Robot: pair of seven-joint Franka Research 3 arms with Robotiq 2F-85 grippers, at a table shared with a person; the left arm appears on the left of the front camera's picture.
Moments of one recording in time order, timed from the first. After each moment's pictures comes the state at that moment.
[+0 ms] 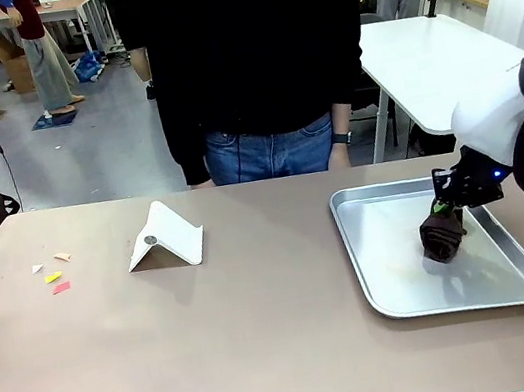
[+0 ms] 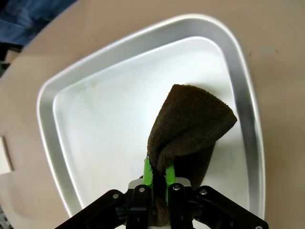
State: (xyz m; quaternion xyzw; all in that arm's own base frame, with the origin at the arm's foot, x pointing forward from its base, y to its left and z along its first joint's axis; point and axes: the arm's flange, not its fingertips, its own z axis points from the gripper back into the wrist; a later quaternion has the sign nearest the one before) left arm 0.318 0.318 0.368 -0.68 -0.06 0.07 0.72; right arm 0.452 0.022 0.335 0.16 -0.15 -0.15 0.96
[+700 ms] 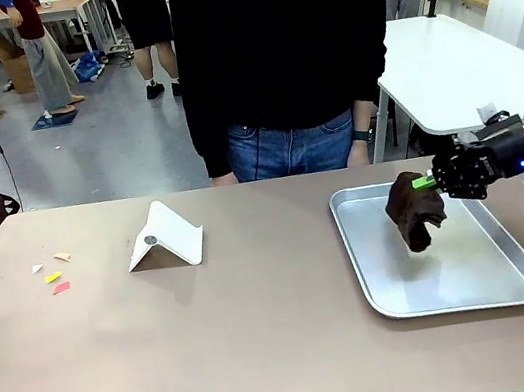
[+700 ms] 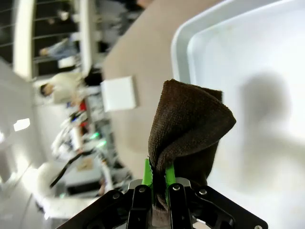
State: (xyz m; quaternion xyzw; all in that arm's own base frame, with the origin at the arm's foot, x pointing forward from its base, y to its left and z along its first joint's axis) left arm 0.318 0.318 0.368 -0.68 -0.06 0.07 0.72; right arm 0.421 -0.006 0.353 0.53 -0.07 -0.10 0.84
